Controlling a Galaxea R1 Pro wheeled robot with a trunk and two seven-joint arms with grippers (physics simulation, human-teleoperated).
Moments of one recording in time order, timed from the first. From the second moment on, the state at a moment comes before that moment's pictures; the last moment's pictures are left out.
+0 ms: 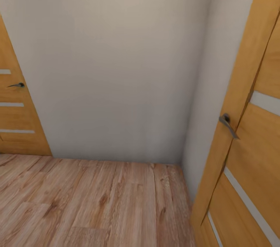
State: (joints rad) left arm 0.00 0.00 0.01 -0.04 0.02 -0.02 0.00; right arm -0.14 0.03 0.58 0.03 -0.25 -0.12 -0.06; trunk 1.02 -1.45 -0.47
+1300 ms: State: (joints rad) left arm 0.00 0.00 0.01 -0.04 0.02 -0.02 0.00; right arm -0.14 0.03 0.58 0.03 -0.25 -0.12 -0.06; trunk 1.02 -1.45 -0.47
